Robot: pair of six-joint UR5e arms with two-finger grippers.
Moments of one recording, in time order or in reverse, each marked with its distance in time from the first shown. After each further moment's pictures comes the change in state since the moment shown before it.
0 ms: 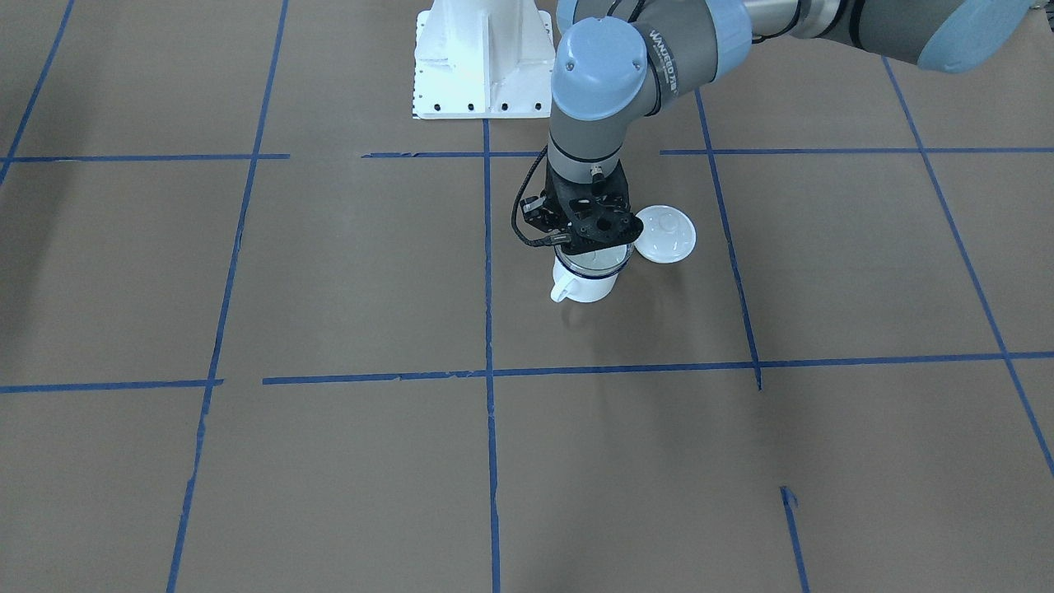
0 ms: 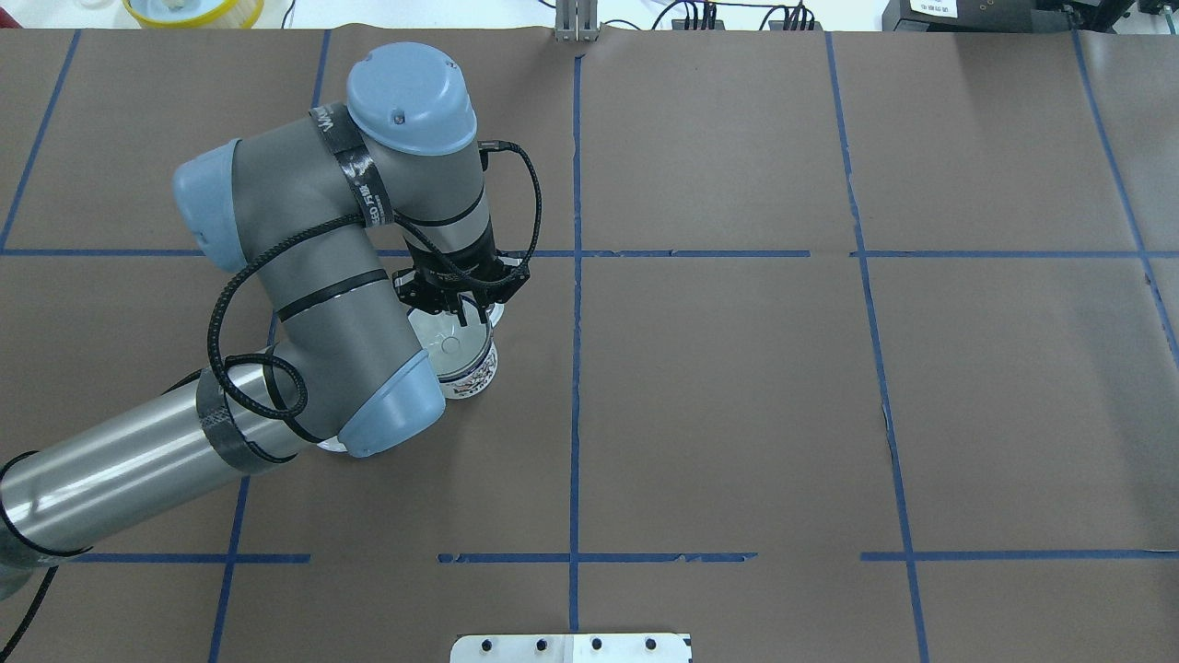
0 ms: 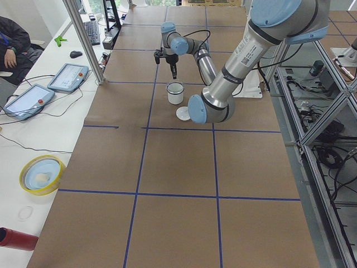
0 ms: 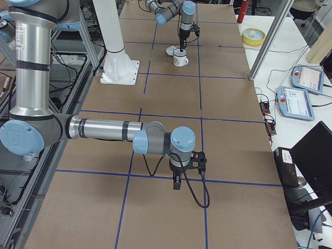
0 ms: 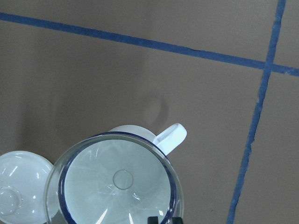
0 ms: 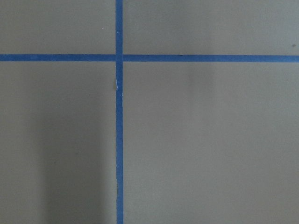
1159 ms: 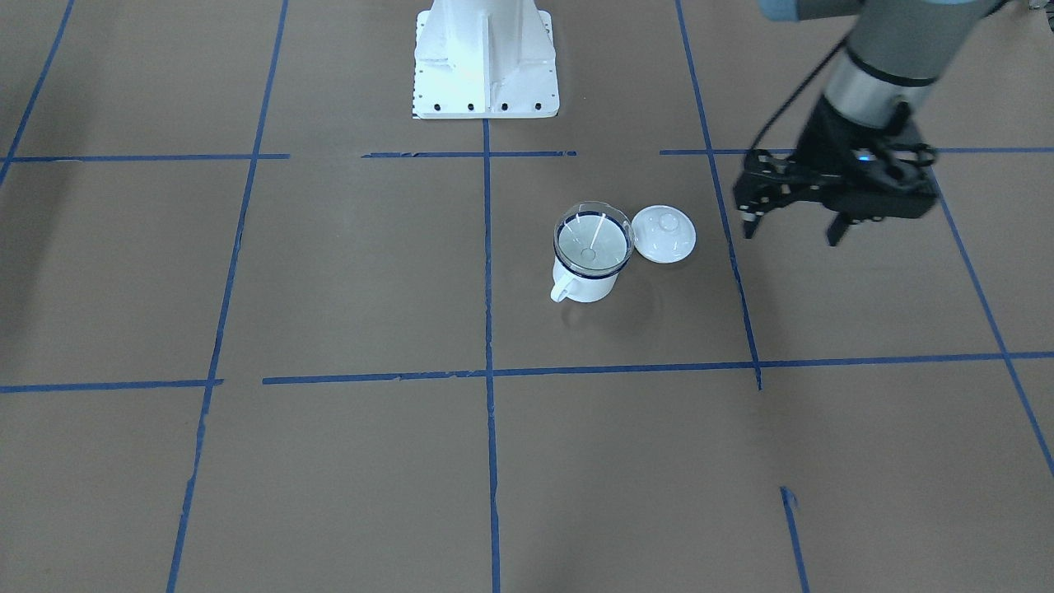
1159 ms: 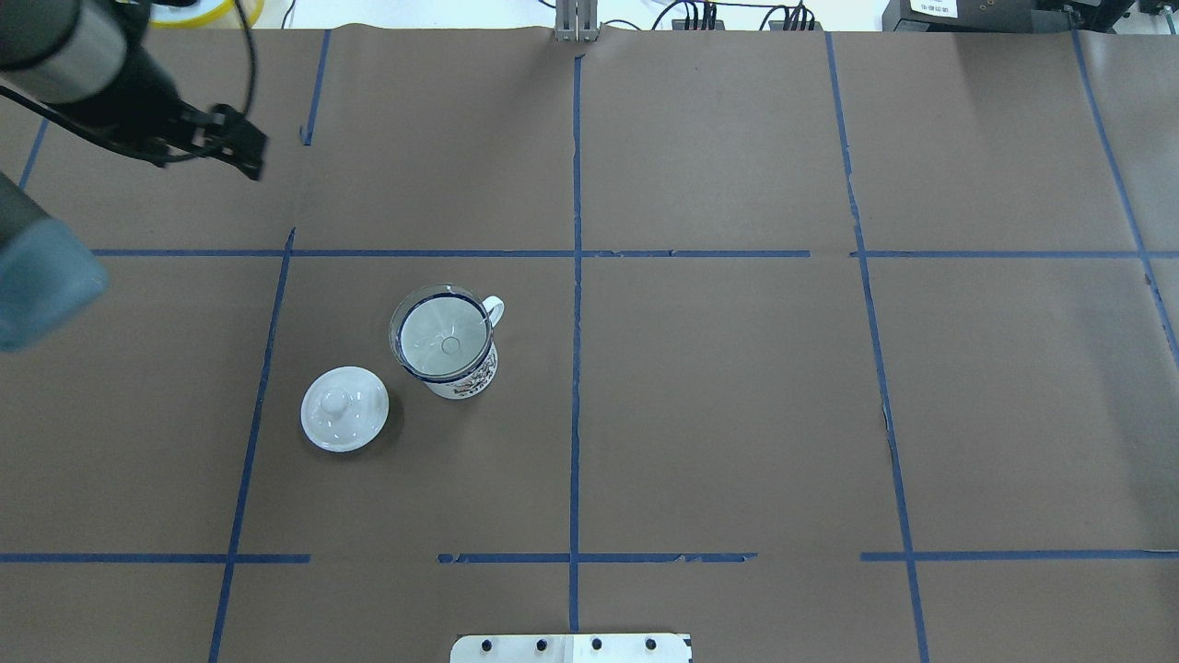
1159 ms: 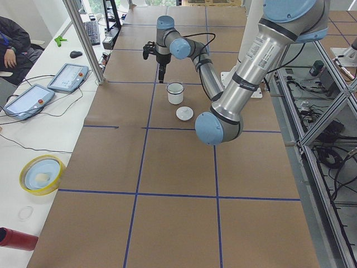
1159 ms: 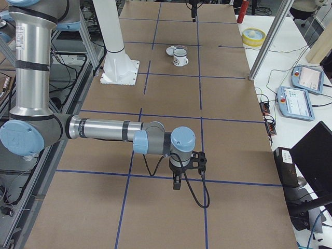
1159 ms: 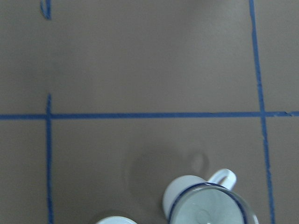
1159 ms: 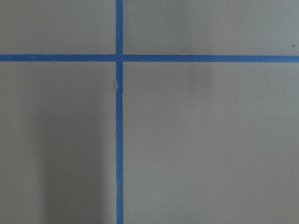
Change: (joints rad) left arm -0.438 0.372 -0.305 -0.060 -0.046 0.694; right arm 0.000 0.000 0.000 0.000 0.000 0.000
